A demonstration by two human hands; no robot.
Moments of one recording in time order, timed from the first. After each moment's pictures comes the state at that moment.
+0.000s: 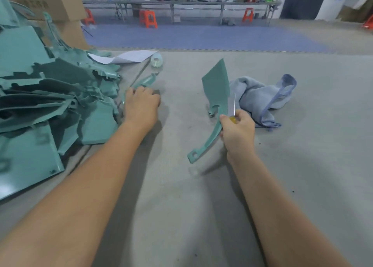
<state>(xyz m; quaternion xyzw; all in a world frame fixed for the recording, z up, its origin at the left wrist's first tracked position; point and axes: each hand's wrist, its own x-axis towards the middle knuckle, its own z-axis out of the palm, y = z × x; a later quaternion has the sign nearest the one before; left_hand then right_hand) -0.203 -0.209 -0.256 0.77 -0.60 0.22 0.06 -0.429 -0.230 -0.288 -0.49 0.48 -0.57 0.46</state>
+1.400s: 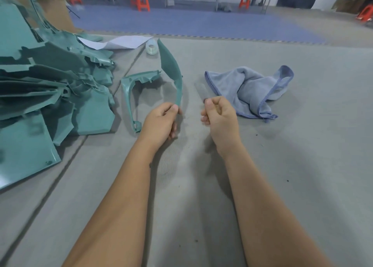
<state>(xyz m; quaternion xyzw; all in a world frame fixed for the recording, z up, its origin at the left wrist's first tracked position) -0.270 -0.162 -0.283 0.65 -0.44 -0.31 0.54 -0.411 -0.209 -0.278 -0.60 0.41 -0.50 0.47</state>
